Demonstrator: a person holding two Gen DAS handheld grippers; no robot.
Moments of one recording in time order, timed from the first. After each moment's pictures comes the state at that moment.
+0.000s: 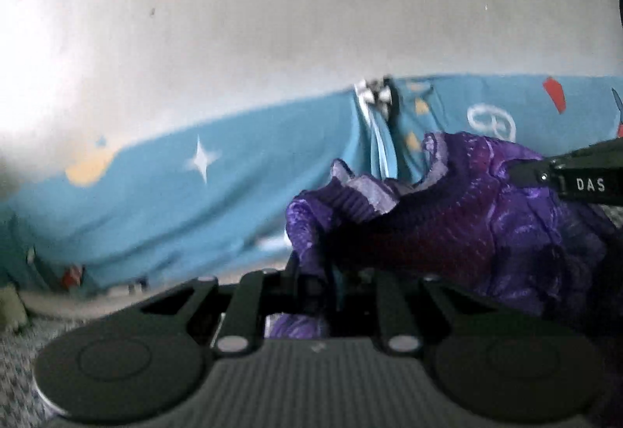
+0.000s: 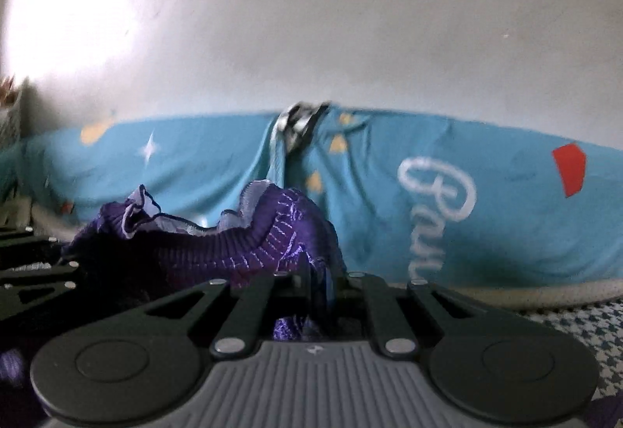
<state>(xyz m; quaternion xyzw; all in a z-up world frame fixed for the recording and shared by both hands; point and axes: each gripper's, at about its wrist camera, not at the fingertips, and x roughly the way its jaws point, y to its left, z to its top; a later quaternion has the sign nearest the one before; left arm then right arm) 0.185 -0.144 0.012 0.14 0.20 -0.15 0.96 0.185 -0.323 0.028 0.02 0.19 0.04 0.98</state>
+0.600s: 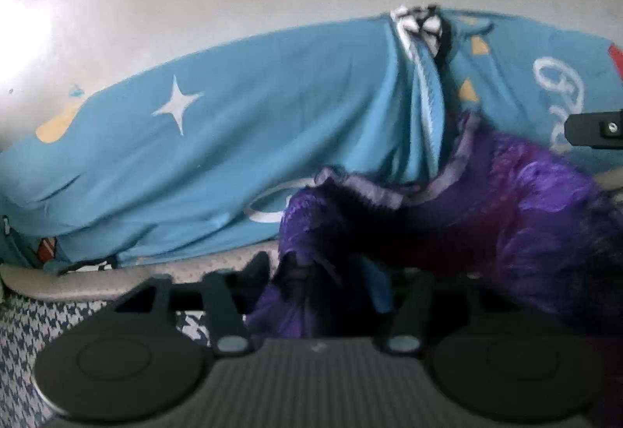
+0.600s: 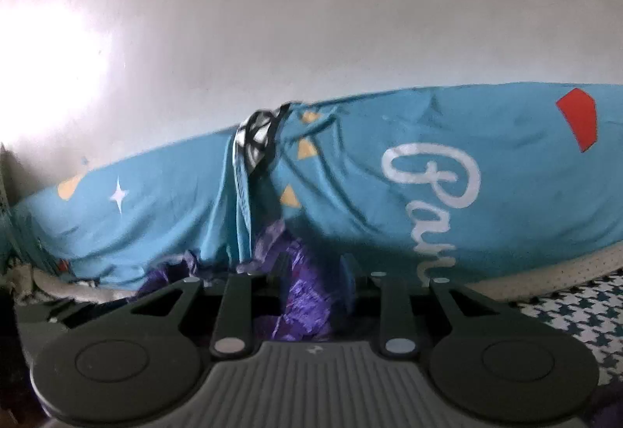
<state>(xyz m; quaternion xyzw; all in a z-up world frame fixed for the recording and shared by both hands) 0.249 -0.171 -0.027 0.12 0.27 -0.10 0.95 0.220 -0.355 0.025 0.12 0.21 0.04 0.97</state>
